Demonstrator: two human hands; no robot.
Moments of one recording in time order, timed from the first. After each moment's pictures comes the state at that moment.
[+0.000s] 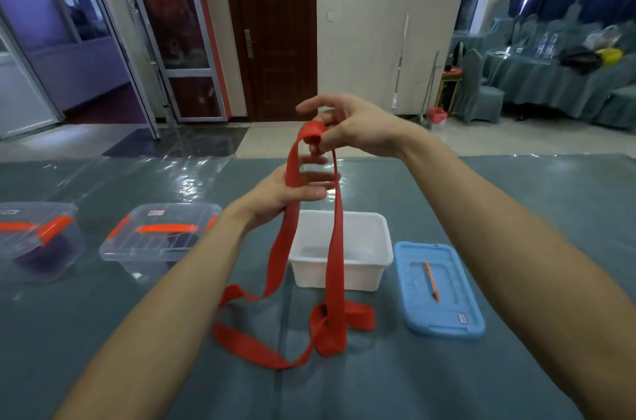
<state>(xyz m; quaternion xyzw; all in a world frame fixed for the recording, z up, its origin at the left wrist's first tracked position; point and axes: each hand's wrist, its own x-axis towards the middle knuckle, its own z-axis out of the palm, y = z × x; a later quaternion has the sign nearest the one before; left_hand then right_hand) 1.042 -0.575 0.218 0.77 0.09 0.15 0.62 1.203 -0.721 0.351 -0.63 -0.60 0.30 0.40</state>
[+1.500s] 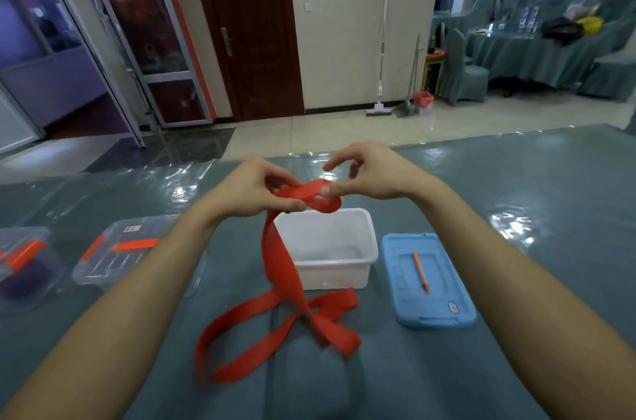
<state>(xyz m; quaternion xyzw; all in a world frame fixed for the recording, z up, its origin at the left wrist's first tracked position) 1.060 -0.583 0.254 0.93 0.13 0.13 0.31 1.258 -0.776 0.277 -0.76 -0.57 0.12 0.29</state>
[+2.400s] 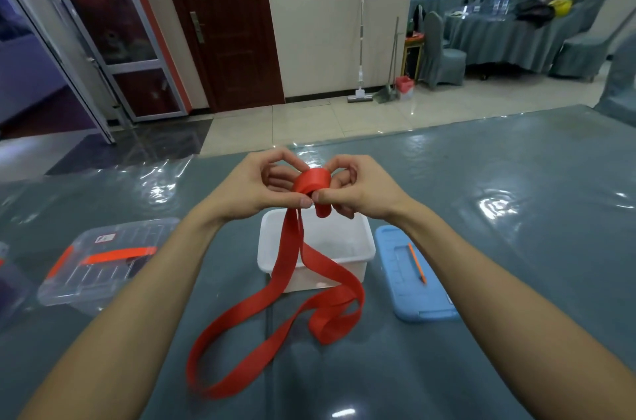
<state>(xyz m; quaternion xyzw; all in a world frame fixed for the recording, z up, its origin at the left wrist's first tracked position) 1.086 -0.566 0.234 0.84 0.04 0.14 0.53 1.247 -0.758 0.225 -0.64 -0.48 0.28 0.52</state>
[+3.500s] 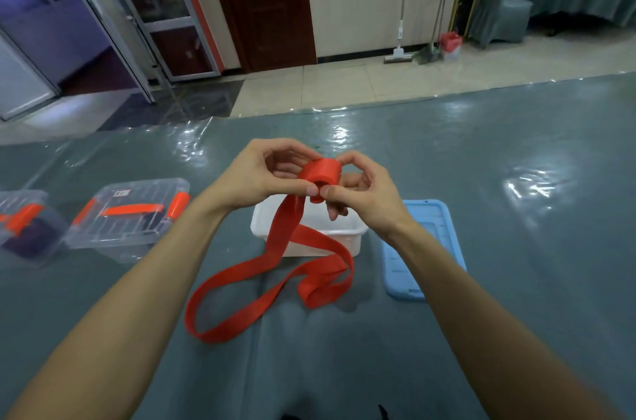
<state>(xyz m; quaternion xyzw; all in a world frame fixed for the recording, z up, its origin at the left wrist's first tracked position) 1.109 -0.628 0.217 0.83 0.12 0.16 0.53 1.261 -0.798 0.163 -0.51 -0.41 0.36 0.66</state>
